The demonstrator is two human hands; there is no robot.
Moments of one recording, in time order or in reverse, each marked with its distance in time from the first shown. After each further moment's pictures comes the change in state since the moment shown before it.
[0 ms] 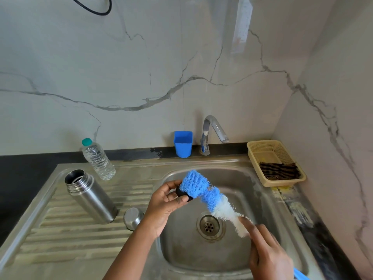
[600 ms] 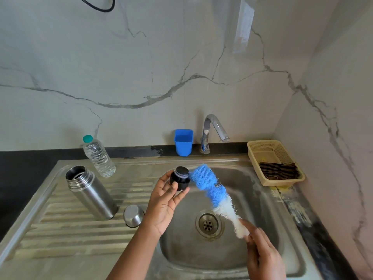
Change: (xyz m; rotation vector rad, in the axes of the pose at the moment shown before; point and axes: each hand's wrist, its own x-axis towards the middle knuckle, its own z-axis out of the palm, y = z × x) left_hand -0.002 0.004 0.009 -0.464 -0.014 0.057; right_hand -0.007 -0.003 0.001 0.255 -0.125 0.162
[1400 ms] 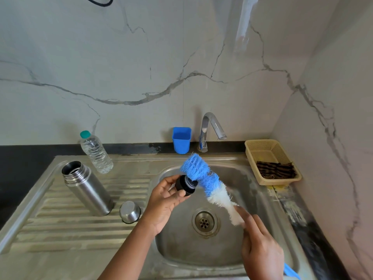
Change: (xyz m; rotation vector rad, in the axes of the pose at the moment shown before) left_hand -0.003 -0.012 -0.001 0.237 -0.044 0.022; right_hand 0.017 -0.013 -0.008 -0.235 0.125 -0.103
